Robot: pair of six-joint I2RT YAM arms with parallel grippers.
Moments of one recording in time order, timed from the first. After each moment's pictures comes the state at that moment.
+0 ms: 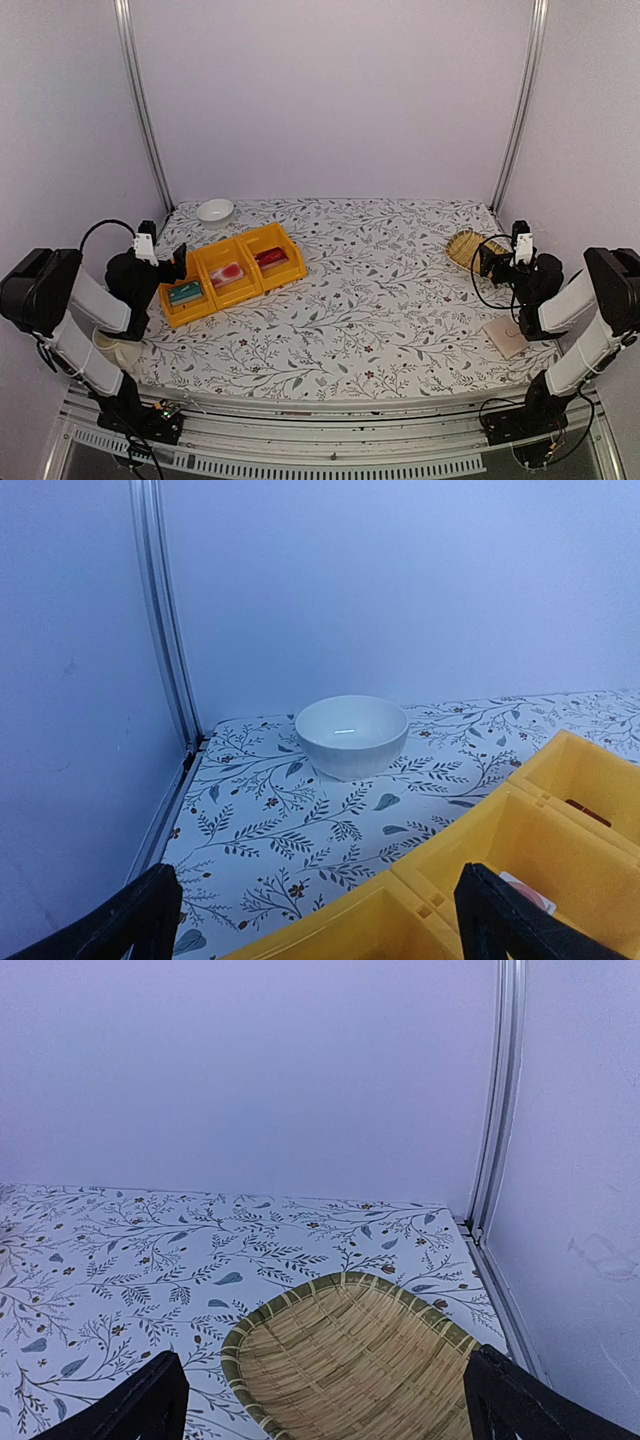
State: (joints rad) left arm 0.01 1.56 0.27 1.27 0.02 0.08; right arm -0.05 1.56 0.27 1.27 -0.13 -0.01
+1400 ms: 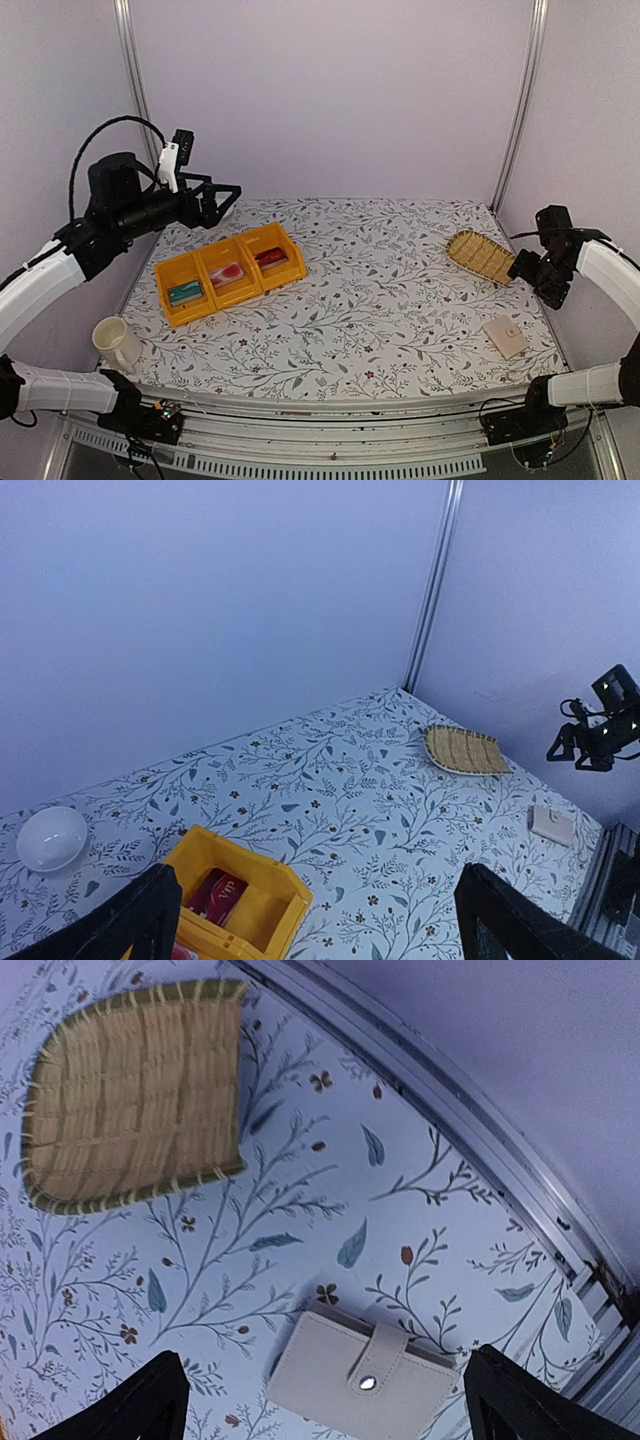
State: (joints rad) left arm -0.47 1.04 1.01 -0.09 0.20 -0.12; right arm -0.05 1.15 0.90 -0.82 0.23 0.68
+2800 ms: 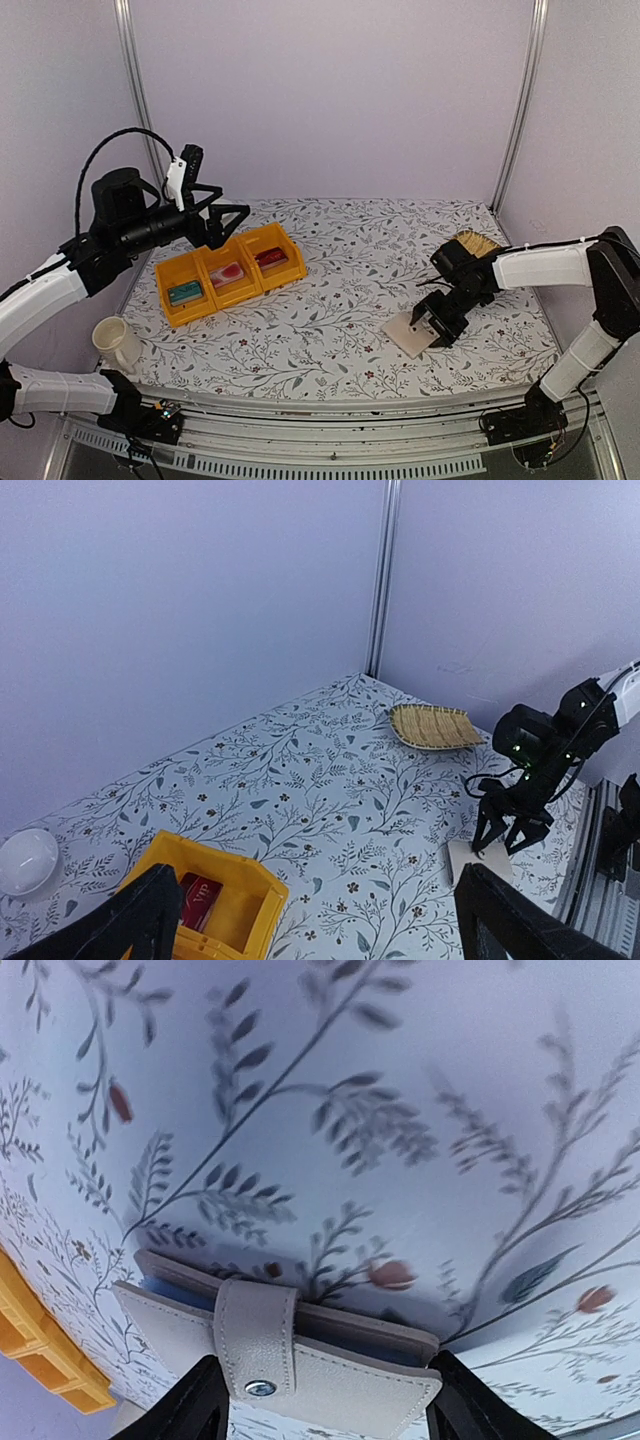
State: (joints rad) left arm -0.55 1.00 0.90 -0.02 0.26 -0.04; right arm 0.54 1.56 0.81 -0.53 -0.26 1.43
